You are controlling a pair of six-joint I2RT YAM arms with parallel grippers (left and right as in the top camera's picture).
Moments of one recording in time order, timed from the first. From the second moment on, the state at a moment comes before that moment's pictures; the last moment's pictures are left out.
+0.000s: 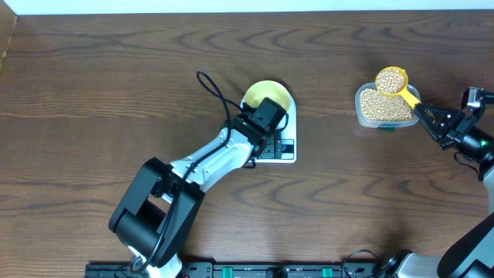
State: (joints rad) left arm -0.64 1.83 1.11 -0.56 -0.11 -0.62; right arm -0.65 1.53 0.87 -0.23 -1.52 0.44
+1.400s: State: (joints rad) left arm -0.30 1.48 1.09 -0.89 0.00 -0.61; right arm -0.65 1.53 0.87 -0.23 -1.52 0.44
